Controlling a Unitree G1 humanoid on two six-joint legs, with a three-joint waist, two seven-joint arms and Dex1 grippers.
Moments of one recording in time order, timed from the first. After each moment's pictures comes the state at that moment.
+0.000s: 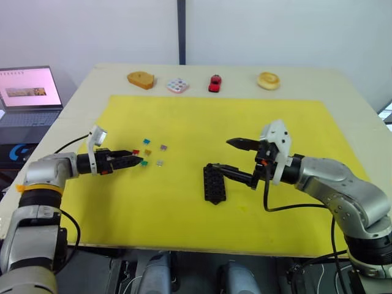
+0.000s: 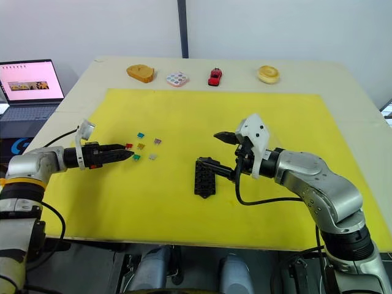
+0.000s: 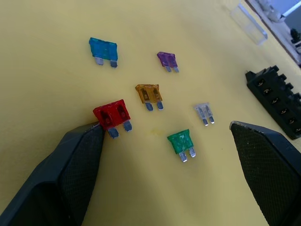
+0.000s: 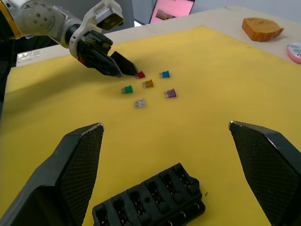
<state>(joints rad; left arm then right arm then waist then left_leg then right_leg) -0.72 0.71 0.05 0.73 -0.39 0.65 -1.33 -0.36 -0.69 -0.02 -0.53 0.71 0.77 0.65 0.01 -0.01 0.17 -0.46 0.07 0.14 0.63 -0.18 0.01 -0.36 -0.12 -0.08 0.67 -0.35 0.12</state>
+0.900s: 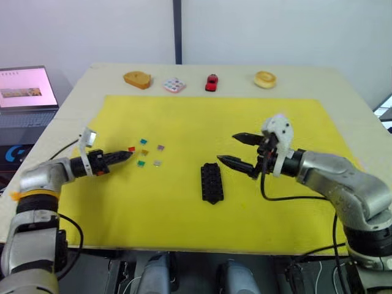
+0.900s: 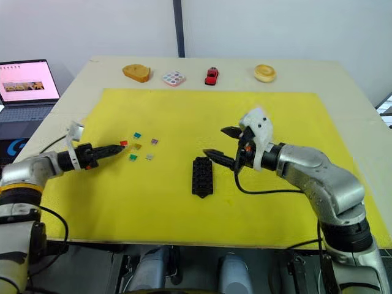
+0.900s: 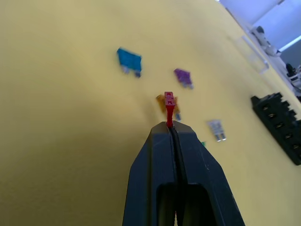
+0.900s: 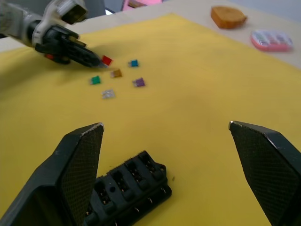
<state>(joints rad) -0.62 0.75 0.21 0.59 -0.47 0.71 -1.31 -0.49 -0.67 -0.08 -0.44 0.81 0.94 0.60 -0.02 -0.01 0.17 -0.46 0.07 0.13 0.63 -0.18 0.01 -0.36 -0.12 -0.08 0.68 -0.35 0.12</state>
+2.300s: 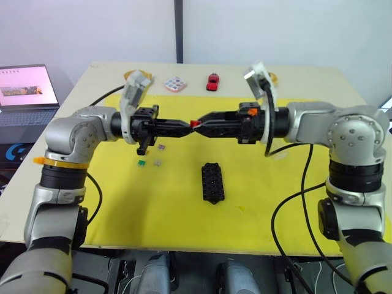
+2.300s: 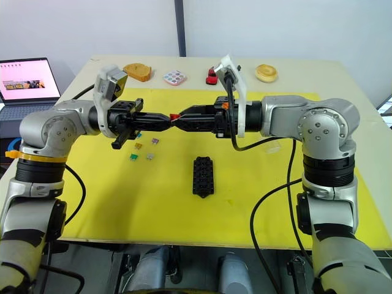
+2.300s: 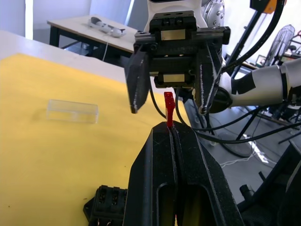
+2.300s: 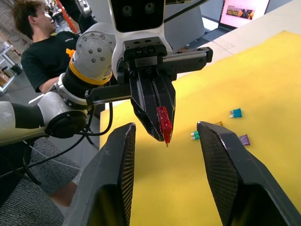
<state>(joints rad) -0.89 0.61 -0.03 0.12 -0.72 0.85 -1.38 -0.95 -0.56 -0.06 -0.19 1.06 1.30 0.67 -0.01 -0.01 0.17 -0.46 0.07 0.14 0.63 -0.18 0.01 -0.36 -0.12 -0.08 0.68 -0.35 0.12</state>
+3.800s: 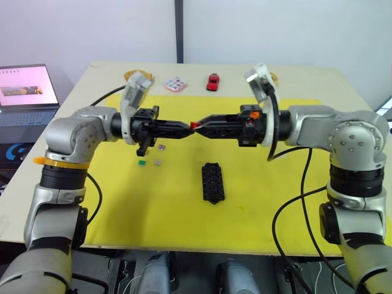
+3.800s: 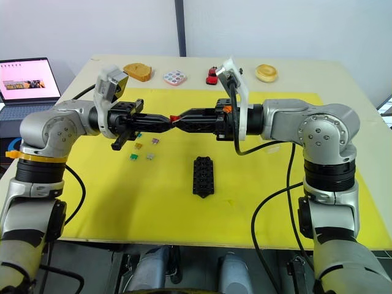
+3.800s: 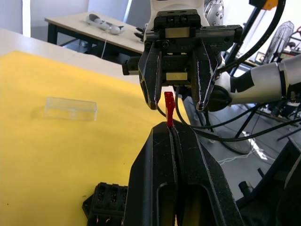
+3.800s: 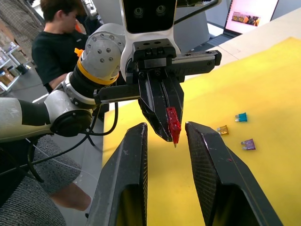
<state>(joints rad) -0.89 0.61 -0.03 0.12 -0.71 0.85 -1.39 -0.92 -0.57 -0.06 -0.21 1.06 1.26 0.69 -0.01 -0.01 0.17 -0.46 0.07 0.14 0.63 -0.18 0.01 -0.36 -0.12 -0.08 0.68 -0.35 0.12</state>
